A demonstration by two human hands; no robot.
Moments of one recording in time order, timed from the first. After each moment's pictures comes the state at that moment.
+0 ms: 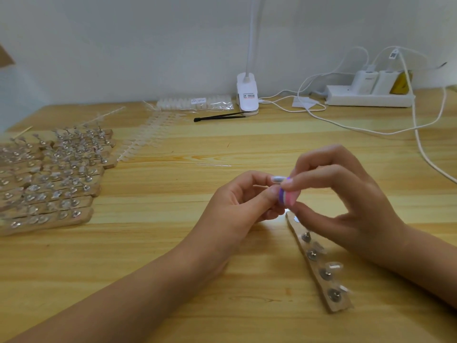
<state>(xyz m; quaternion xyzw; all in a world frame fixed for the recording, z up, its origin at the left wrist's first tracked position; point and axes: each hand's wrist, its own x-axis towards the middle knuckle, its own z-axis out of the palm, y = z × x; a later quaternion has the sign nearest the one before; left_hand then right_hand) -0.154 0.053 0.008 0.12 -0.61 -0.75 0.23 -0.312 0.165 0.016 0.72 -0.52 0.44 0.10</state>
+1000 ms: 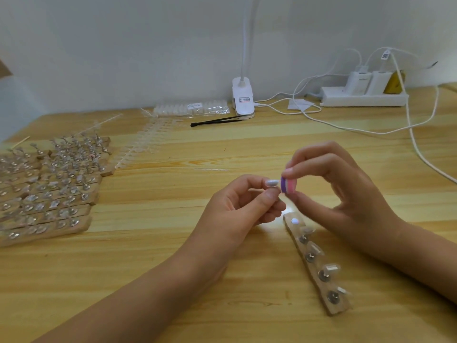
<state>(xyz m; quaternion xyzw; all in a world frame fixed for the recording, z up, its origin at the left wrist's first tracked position) -0.154 0.054 0.007 0.14 -0.62 -0.73 0.24 -0.314 0.165 0.018 0.70 -0.54 0.47 0.06</state>
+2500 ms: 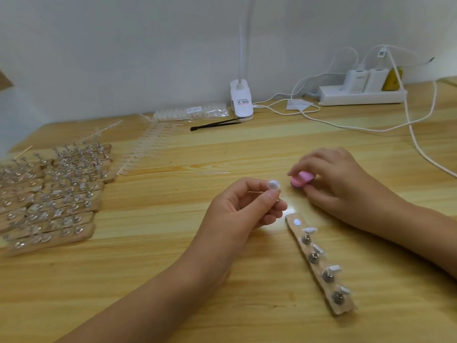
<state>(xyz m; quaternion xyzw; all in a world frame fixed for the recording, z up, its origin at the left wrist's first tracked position) -0.154 0.055 0.011 0.17 -0.61 -0.74 0.24 -0.348 0.159 0.005 0.63 -0.72 0.27 0.05</state>
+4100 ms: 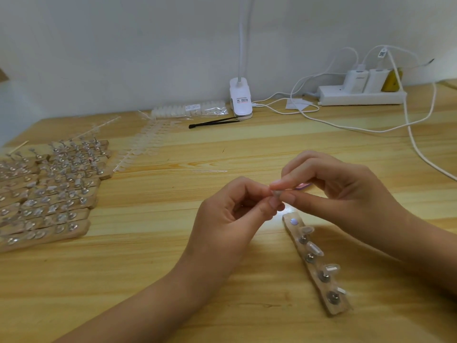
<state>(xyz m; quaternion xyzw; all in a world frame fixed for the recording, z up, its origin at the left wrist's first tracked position) -0.147 0.060 0.008 0.11 -0.71 -0.61 0.33 -0.311 0.168 0.024 0.62 -0.57 0.52 -0.15</state>
